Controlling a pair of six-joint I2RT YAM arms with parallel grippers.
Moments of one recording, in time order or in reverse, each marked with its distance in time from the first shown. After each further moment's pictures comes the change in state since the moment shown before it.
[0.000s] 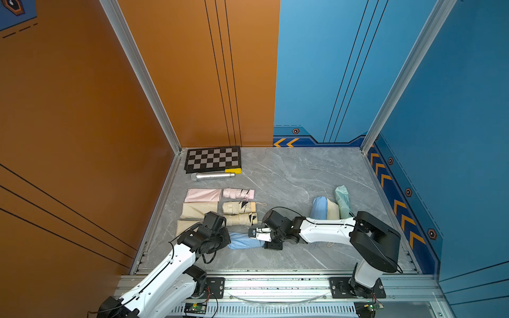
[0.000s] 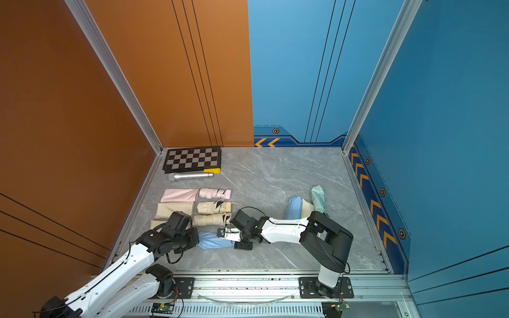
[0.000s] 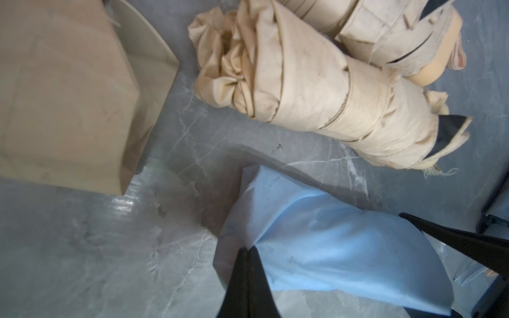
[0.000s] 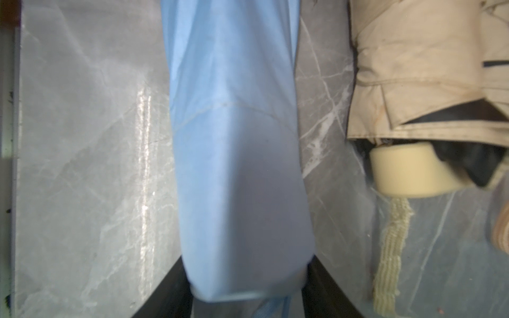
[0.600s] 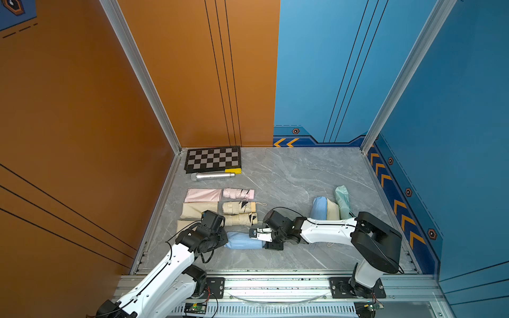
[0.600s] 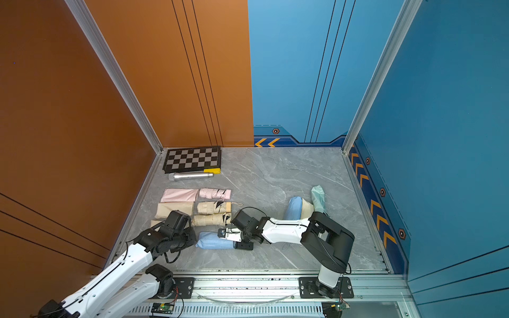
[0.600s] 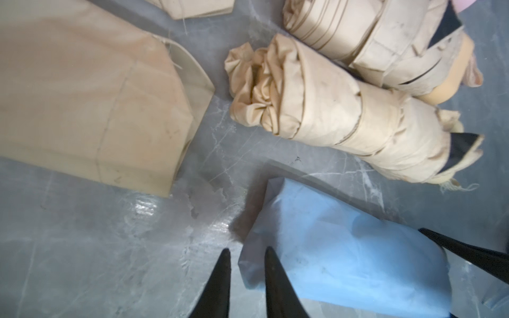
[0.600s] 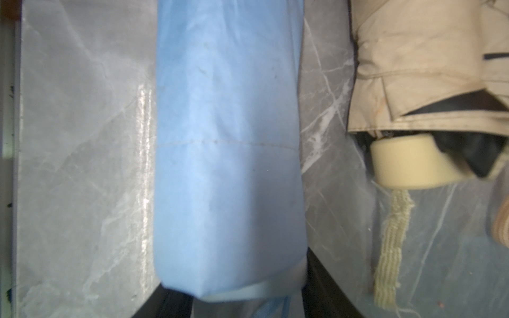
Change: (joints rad) left arm 0.009 -0.023 0.037 -0.059 -0.062 0.032; right arm -0.001 -0.011 -0.011 -0.002 0.000 0.000
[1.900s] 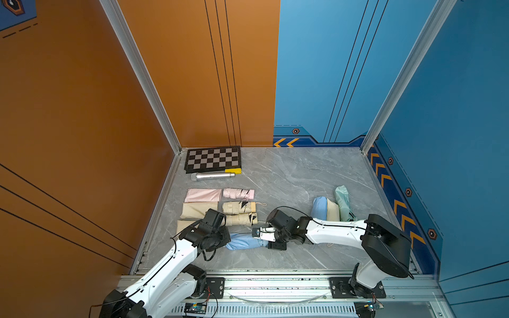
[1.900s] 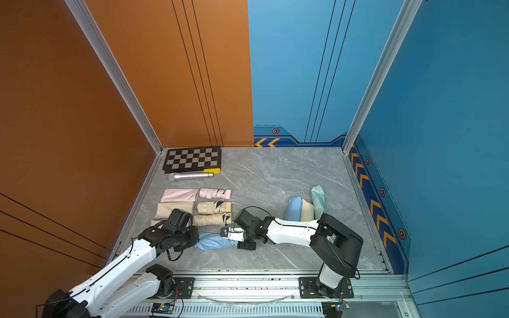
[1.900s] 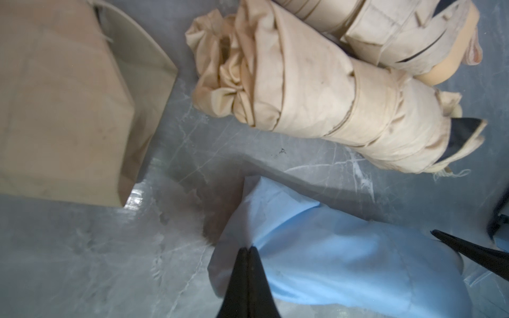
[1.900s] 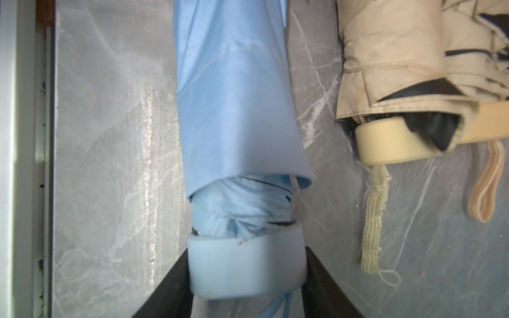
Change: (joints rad) left arm 0.024 0.086 -0.016 0.063 0.089 0.017; right arm -0.014 -0.080 -0.030 -0.045 -0.010 0.003
